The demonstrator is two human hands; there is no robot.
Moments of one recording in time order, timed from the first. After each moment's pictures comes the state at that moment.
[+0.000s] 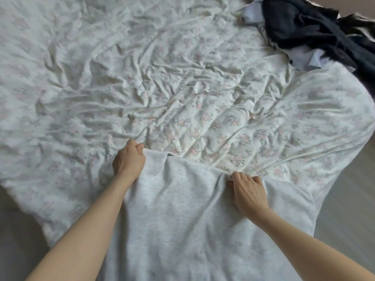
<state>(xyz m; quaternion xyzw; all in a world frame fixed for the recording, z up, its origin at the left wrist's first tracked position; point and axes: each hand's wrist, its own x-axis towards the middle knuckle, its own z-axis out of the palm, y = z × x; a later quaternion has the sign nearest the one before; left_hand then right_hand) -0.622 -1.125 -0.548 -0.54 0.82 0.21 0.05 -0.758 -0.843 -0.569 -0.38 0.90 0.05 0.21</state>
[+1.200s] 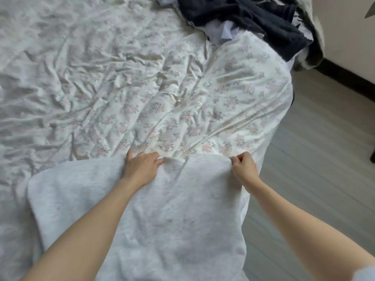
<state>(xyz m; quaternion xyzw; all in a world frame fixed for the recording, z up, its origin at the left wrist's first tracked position) -0.724 -0.953 -0.576 -0.19 0.95 0.10 0.21 -0.851 -0.692 -0.578 0.10 0.89 -0.32 0.30</state>
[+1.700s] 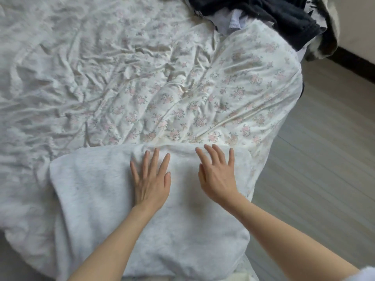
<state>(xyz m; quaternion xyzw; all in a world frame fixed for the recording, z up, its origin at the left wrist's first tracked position) -0.656 -0.887 -0.556 -0.22 0.97 0.07 0.11 -0.764 -0.730 -0.548 -0.33 0.92 -0.18 0.11</state>
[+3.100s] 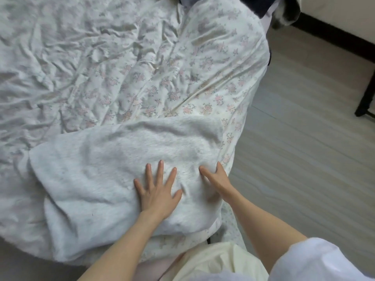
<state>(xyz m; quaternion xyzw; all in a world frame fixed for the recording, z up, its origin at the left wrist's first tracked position) -0.592 -0.800 -0.572 -0.18 0.91 0.08 0.36 -0.698 -0.633 -0.608 0.14 0.76 -0.48 0.41</state>
